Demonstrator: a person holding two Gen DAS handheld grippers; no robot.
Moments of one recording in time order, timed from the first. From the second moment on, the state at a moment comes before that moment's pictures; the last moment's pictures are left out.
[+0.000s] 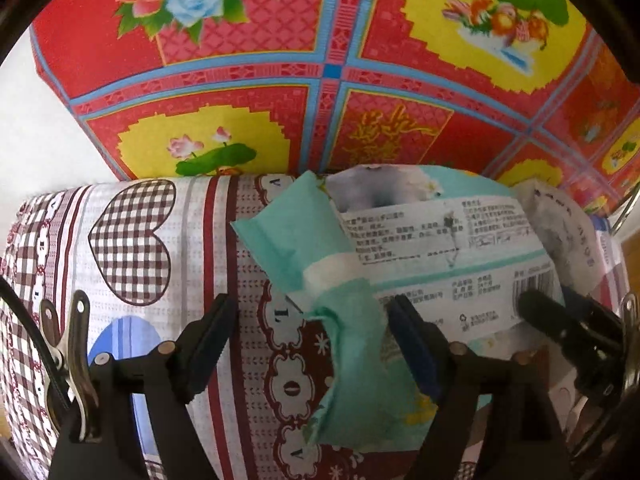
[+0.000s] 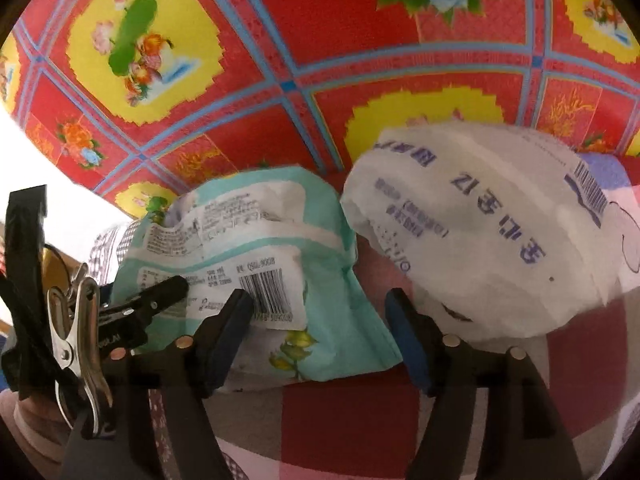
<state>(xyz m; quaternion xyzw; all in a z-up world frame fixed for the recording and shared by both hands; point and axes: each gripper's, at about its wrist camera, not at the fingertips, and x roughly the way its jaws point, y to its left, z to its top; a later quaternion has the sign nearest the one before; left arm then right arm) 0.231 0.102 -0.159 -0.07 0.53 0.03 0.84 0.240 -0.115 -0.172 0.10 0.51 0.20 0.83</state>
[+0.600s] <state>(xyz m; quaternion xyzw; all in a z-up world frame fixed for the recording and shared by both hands) 0.205 0.069 -0.131 -0.08 0.53 0.01 0.84 0.198 -0.118 -0.154 0.16 0.50 0.25 0.81</state>
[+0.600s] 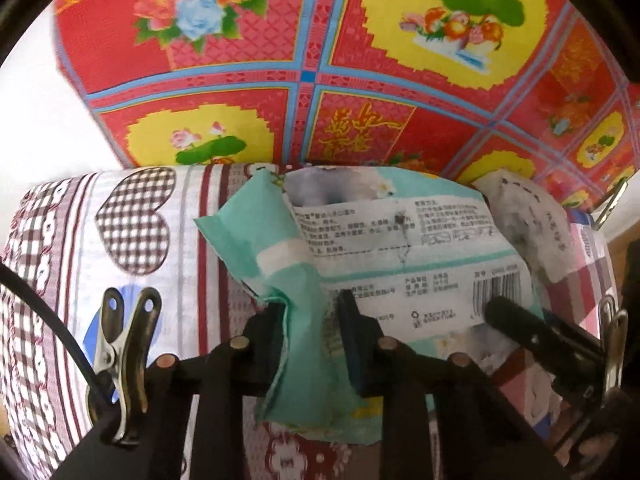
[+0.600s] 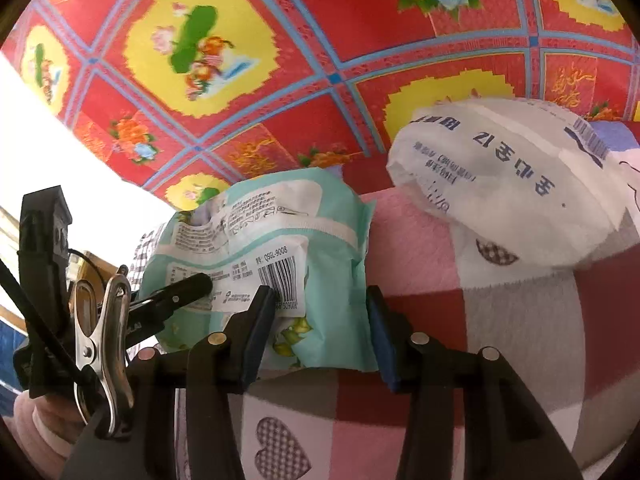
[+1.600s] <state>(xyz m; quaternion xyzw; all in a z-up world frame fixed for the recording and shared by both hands) 0.079 0.098 -0.062 -0.07 0.48 -0.04 0.87 0.058 -0.118 -0.096 0.17 0.44 0.22 0.85</state>
